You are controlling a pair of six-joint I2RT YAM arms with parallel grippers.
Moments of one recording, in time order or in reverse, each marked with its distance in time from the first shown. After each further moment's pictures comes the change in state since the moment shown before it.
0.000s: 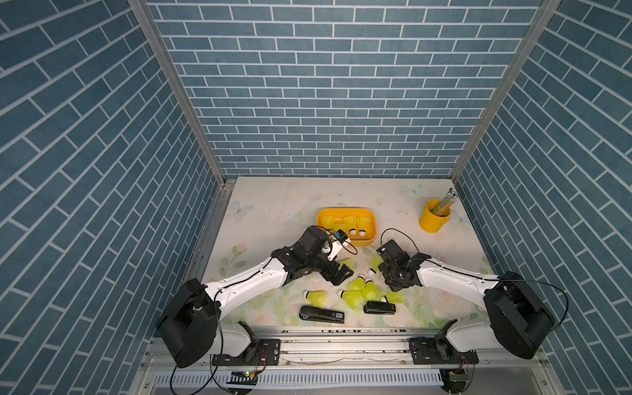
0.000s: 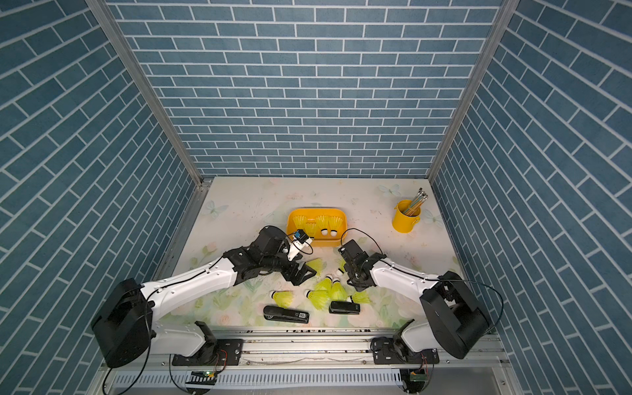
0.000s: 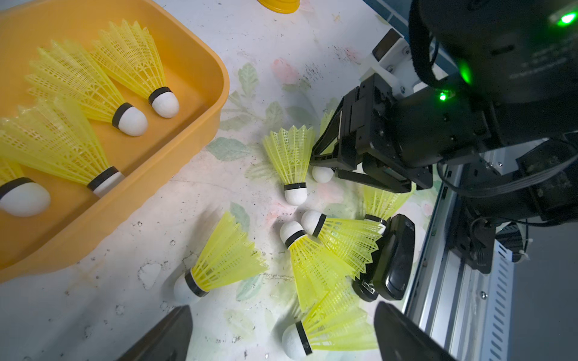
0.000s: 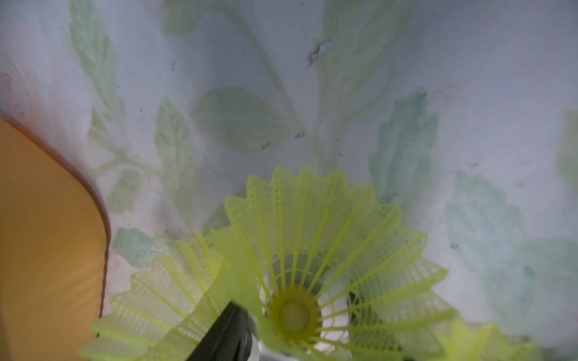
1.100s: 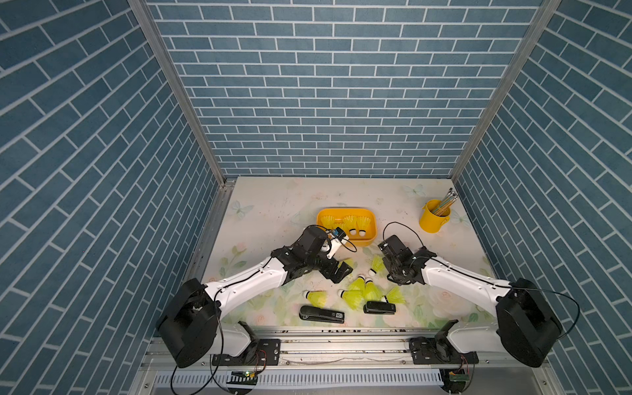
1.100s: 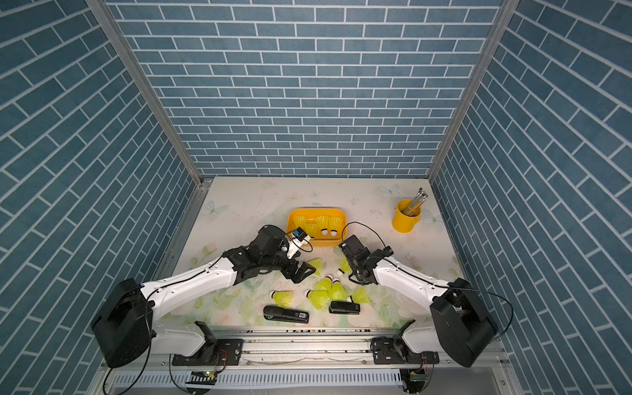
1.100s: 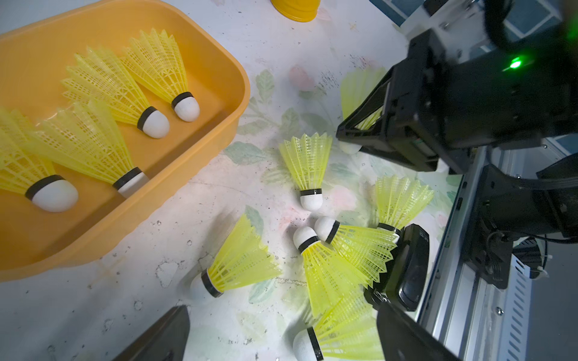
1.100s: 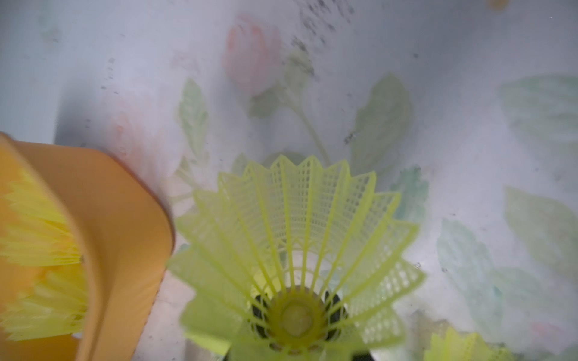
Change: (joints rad) left arm 0.022 -0.001 0.000 0.016 -0.036 -0.025; right arm -0.002 -0.082 0.079 -0.088 0.173 -0.086
